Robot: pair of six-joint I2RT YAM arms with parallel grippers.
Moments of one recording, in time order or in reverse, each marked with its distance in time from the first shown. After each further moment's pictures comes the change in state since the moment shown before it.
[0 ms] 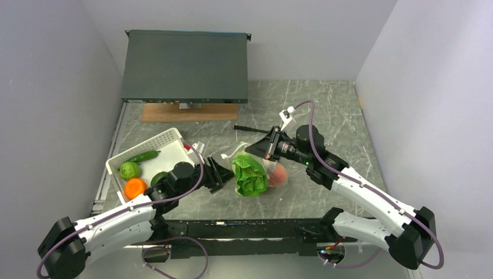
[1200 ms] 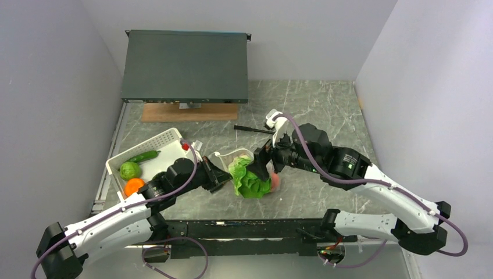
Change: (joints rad) left arm -0.014 -0.063 0.097 -0.233 0.033 -0.212; right arm 0.274 0.018 0.447 -0.658 0.334 -0.755
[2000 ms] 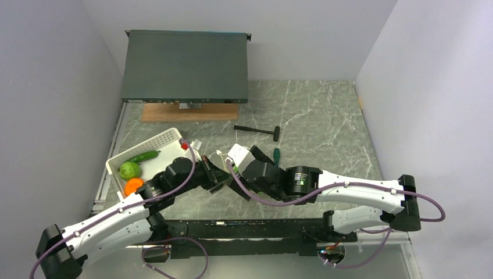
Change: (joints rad) left arm 0.000 -0.020 0.027 -0.048 0.008 -0.005; right arm 0.356 0.195 -0.126 0.069 0.461 -0.116
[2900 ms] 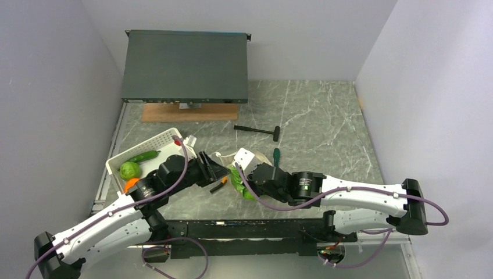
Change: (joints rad) left arm -0.001 -0.057 0.092 -0.143 -0.052 0.082; right arm -0.026 -0.081 -0.191 0.185 -0.066 -0.002
